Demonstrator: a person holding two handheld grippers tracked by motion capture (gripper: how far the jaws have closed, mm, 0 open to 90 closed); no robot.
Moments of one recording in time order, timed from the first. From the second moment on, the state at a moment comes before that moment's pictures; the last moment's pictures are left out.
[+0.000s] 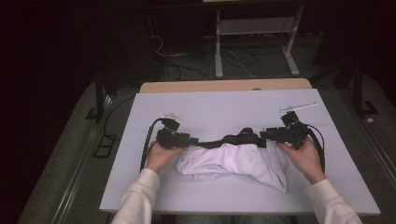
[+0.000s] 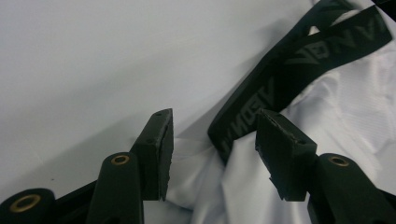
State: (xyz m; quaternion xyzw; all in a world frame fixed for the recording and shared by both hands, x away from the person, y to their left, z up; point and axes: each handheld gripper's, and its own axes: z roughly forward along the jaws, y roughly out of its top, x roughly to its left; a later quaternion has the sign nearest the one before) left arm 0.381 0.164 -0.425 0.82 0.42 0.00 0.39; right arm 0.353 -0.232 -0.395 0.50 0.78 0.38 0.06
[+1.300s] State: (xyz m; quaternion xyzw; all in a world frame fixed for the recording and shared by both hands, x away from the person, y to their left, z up) left arm 0.385 0.187 -0.432 0.79 0.44 -0.01 0.43; right arm 0.332 -0.329 -0.437 0.64 0.70 0.31 0.05
